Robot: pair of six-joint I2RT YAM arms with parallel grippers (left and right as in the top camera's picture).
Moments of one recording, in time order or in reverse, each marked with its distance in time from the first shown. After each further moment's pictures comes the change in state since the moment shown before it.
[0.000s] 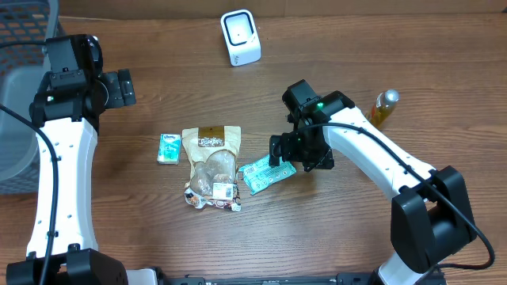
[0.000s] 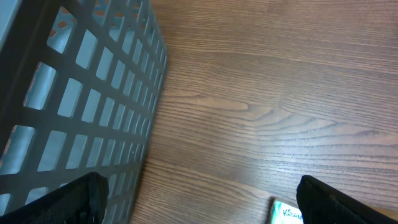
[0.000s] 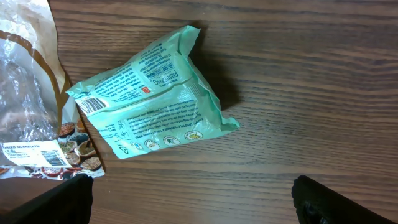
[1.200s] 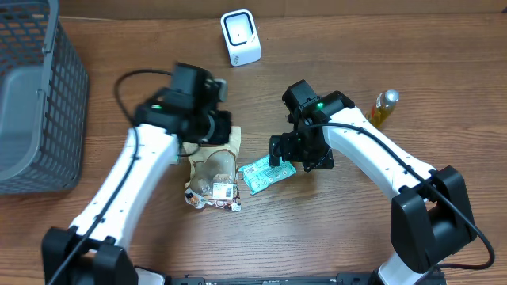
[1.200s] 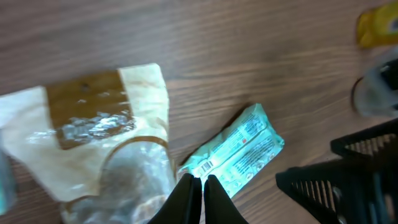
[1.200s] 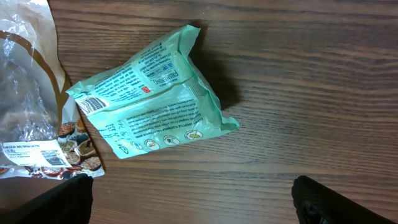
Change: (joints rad) left arm -0.498 0.043 -0.182 -0.039 0.447 -0.270; right arm 0.000 0.000 0.000 -0.001 0.000 0.000
